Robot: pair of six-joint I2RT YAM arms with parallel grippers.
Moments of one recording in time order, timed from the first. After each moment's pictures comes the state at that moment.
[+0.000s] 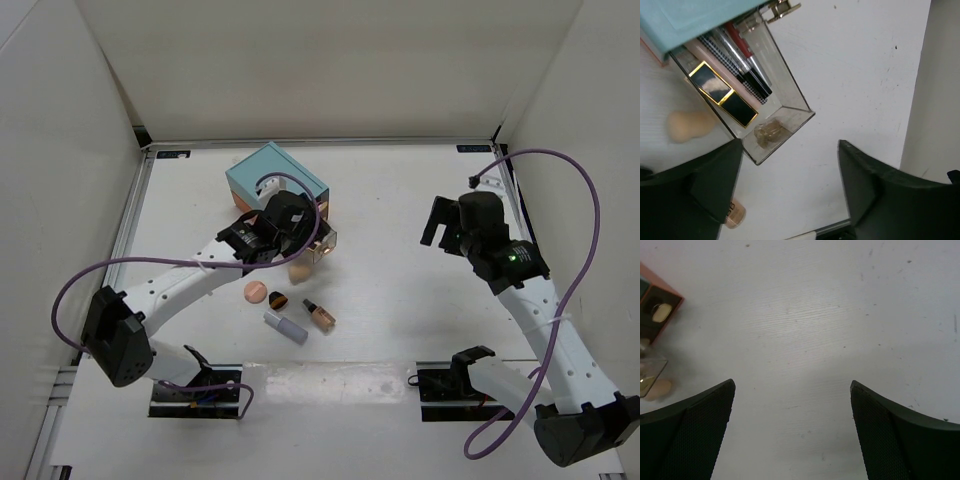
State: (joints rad) left arm -0.77 1.39 1.12 -0.41 -0.26 -1.07; right arm 0.35 0.94 1.05 -0.80 0.30 0.43
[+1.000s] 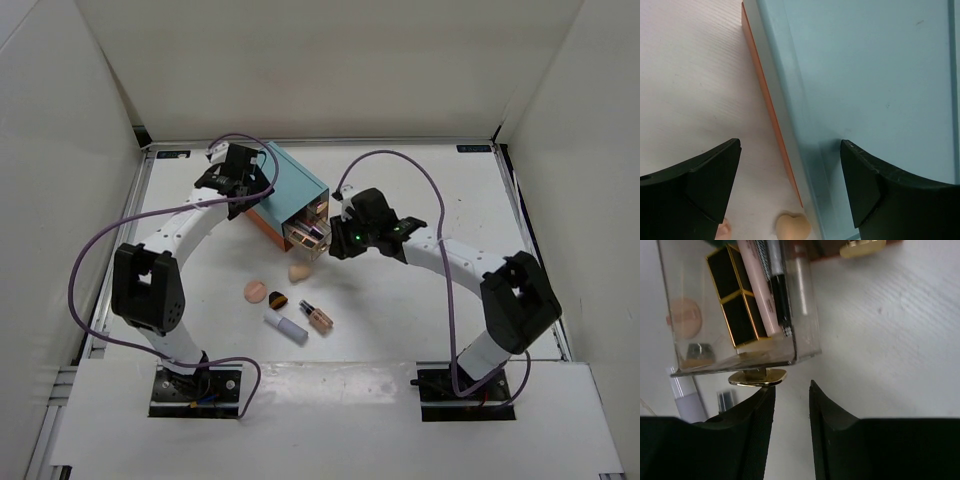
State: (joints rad) left arm -0.33 1.69 1.39 -0.57 -0.33 -0.79; right arm 0.70 1.57 1.05 -0.25 -0.20 0.22
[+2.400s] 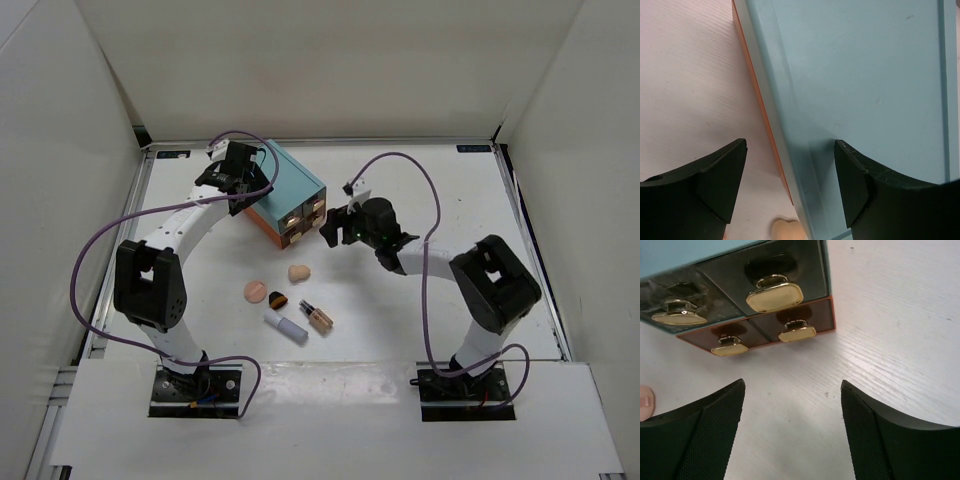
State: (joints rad) left arm -0.32 1.71 1.41 -0.55 -0.31 -0.78; right arm 0.64 1.70 0.87 0.45 -0.07 0.21
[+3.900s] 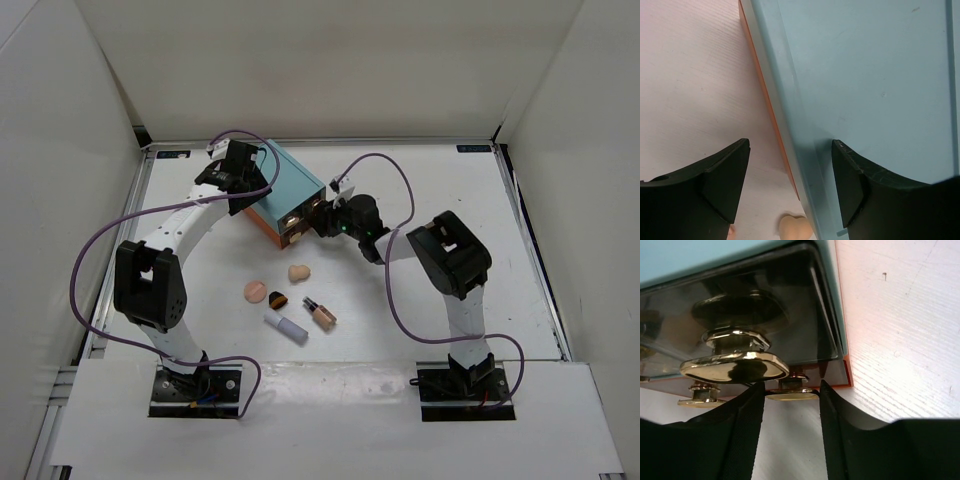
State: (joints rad) left arm -0.32 1.71 1.43 -0.60 -0.32 -0.75; right arm 0.62 2.09 1.06 0.75 -0.22 0.23
